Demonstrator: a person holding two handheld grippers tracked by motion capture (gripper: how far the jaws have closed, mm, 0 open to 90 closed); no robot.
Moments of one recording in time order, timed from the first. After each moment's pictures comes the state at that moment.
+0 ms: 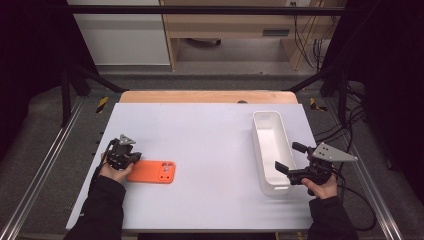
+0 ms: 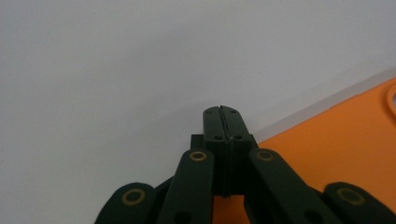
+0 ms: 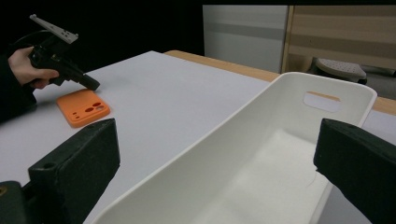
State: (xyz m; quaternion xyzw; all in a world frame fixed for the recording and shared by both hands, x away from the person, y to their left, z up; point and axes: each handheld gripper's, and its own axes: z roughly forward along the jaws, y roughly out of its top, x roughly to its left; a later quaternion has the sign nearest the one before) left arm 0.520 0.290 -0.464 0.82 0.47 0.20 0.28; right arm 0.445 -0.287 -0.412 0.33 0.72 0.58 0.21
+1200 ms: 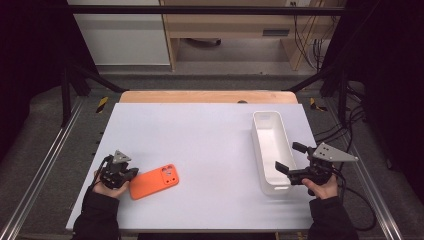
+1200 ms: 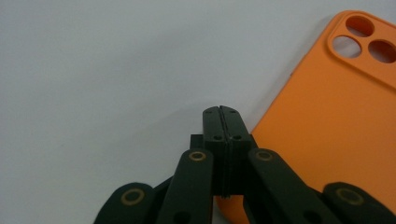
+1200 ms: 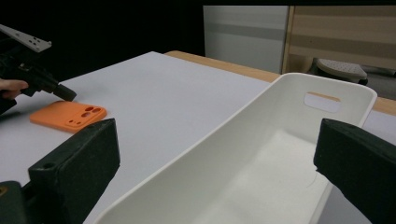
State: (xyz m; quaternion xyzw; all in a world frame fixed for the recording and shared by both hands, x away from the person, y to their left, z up) left arm 0.463 0.291 -0.465 0.82 0.46 0.18 0.28; right arm 0.444 -0.287 -0.411 0.33 0.72 0.58 0.21
